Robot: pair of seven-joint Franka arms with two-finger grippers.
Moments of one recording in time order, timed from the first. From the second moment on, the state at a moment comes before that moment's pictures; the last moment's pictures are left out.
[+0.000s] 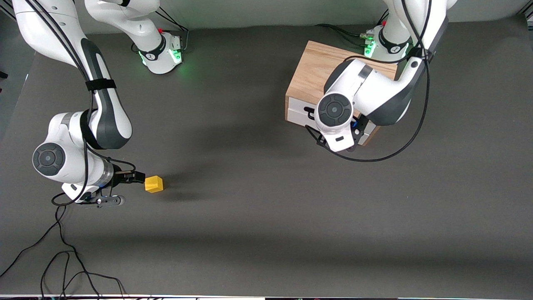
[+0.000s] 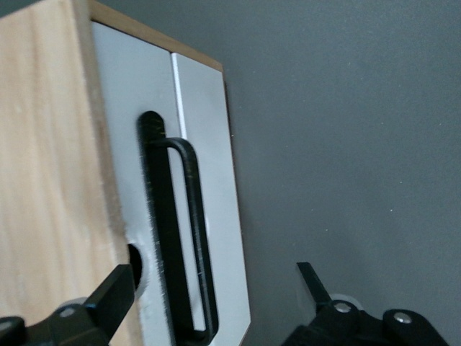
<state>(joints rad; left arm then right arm) -0.27 0.40 -0.37 -1.68 0.07 1.70 -1.76 0.20 0.42 -0.15 -1.75 0.00 2.08 0.01</state>
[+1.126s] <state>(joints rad) -0.29 0.49 -0.36 -1.73 0.11 1.80 -1.80 0.20 0.38 -0.15 -1.89 0.07 2.25 -0.08</state>
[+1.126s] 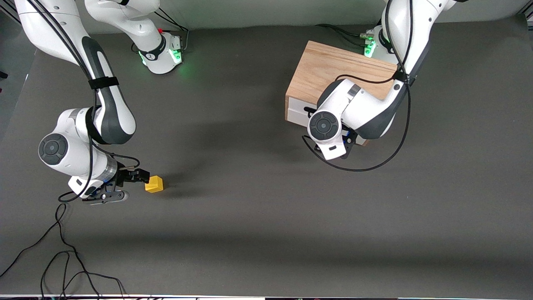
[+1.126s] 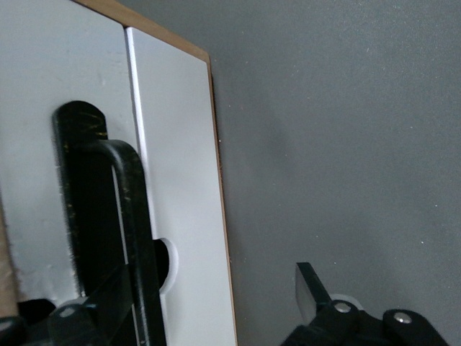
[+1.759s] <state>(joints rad) -0.29 0.49 -0.37 -1.73 0.14 1.82 -1.80 0.20 0.39 -0.15 -2.06 0.07 2.50 -0.08</state>
